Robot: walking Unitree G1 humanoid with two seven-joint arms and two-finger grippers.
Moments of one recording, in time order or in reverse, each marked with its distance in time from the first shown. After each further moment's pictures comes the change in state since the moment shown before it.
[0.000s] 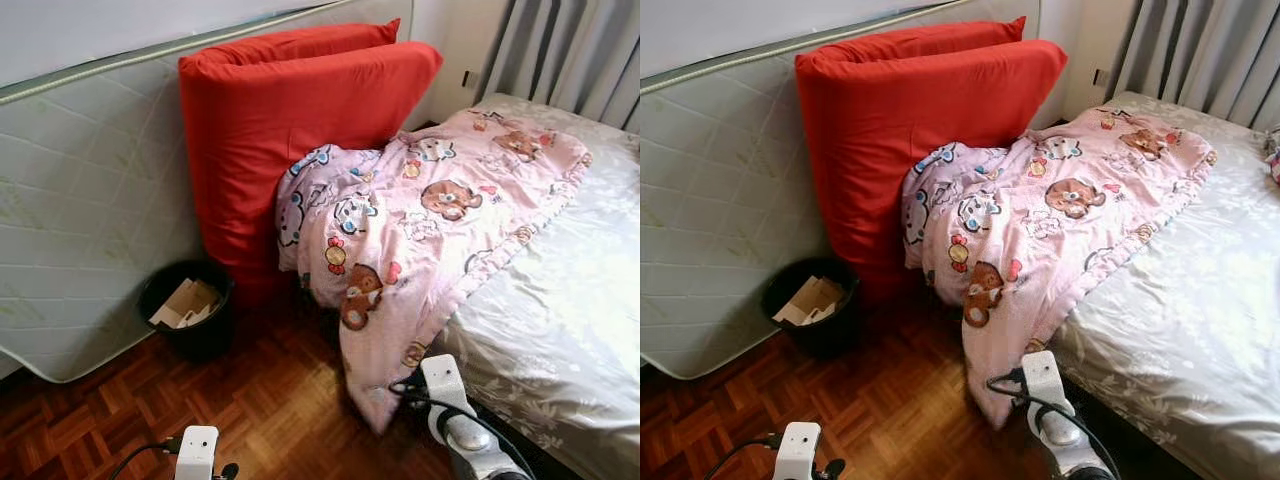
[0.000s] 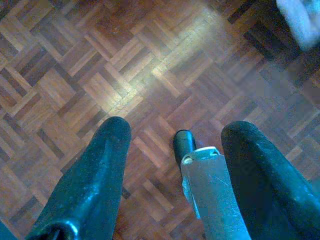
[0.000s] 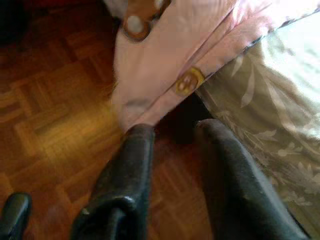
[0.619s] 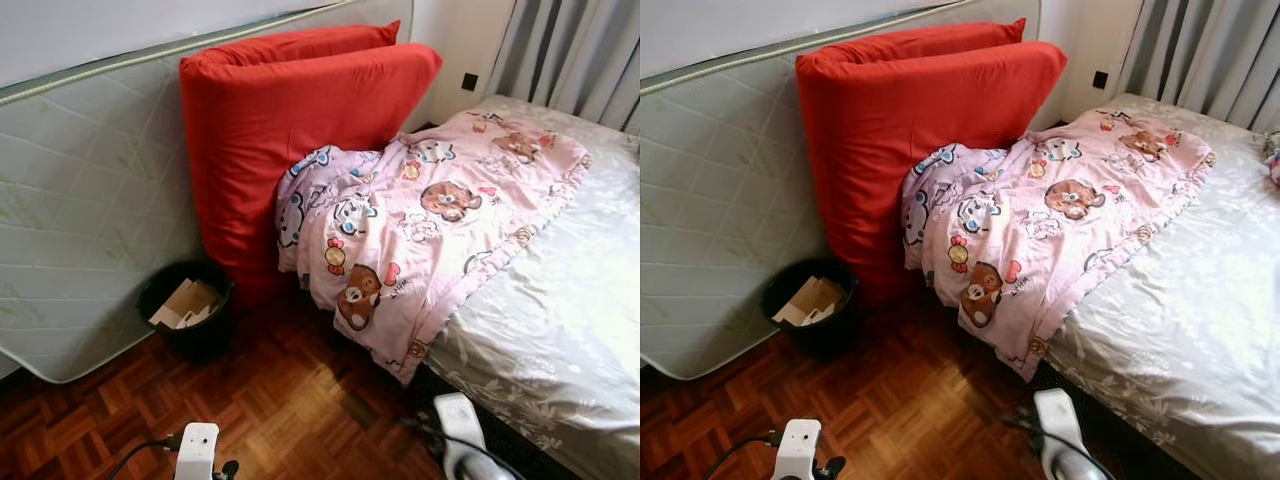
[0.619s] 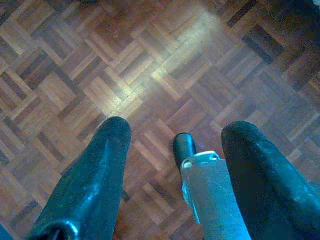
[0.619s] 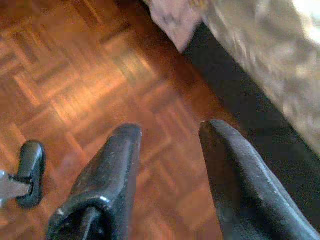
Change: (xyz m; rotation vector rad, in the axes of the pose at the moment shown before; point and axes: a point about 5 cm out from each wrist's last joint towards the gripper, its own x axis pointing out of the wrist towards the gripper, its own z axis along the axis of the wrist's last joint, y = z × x) left arm 0.001 0.000 0.004 0.002 -0.005 0.001; right arm -0.020 -0.011 -0.066 0.142 0.215 -0.003
